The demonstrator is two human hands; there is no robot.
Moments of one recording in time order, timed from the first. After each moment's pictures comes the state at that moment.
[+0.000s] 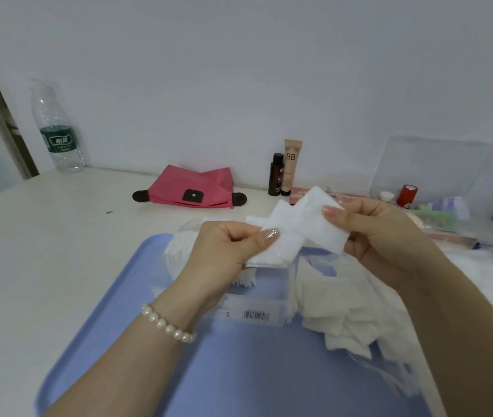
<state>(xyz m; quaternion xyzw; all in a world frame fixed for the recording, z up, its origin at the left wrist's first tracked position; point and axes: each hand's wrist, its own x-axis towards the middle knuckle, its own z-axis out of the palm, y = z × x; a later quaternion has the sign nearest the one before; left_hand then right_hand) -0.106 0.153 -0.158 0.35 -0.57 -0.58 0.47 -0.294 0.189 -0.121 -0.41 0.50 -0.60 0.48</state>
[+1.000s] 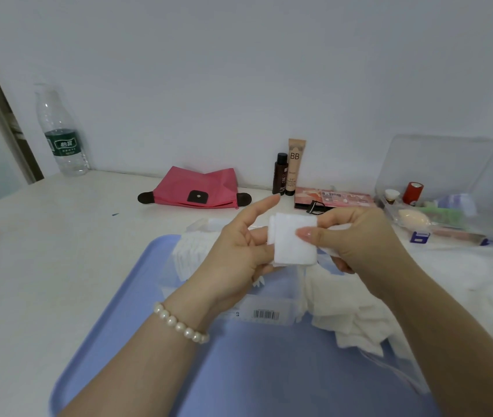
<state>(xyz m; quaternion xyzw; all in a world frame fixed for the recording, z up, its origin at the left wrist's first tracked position) -0.106 0.154 -0.156 0.26 -0.56 -0.67 0.41 -0.260 0.192 -0.126 -0.47 0.63 -0.52 0.33</state>
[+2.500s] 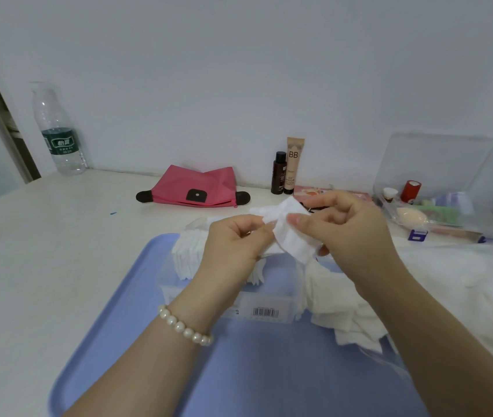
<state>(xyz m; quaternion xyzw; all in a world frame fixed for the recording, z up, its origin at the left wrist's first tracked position) -0.110 0.151 -0.163 0.34 -0.56 -0.55 0.51 -0.246 0.196 -0.129 -0.50 0.58 -0.58 0.28</state>
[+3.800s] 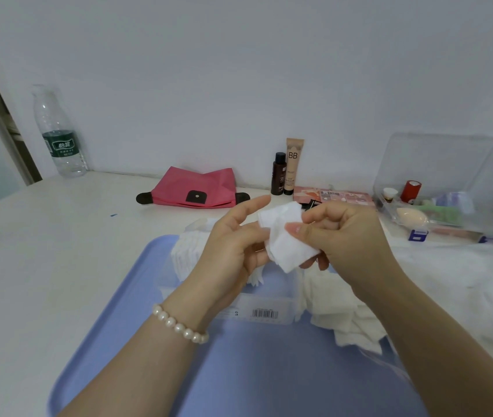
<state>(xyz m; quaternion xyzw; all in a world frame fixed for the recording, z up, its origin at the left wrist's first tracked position) -0.106 0.153 -0.153 0.24 -0.48 -0.70 0.48 -0.246 0.197 -0.129 -0.50 0.56 -0.57 0.33</state>
